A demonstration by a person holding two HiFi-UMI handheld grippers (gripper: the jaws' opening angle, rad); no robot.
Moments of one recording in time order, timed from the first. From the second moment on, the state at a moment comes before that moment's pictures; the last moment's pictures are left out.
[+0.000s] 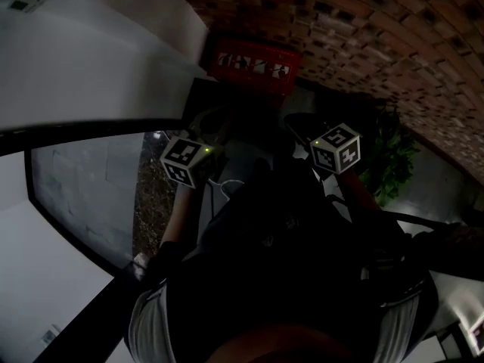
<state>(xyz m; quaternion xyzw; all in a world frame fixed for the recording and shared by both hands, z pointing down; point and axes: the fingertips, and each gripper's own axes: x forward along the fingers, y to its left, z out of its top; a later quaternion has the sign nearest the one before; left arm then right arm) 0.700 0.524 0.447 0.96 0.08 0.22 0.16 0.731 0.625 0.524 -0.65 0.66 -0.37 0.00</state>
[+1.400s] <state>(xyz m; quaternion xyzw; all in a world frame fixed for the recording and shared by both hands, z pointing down) 0.782 0.439 0.549 0.94 0.02 0.29 0.18 0.814 0.560 0.513 -0.65 0.69 -0.31 -0.08</state>
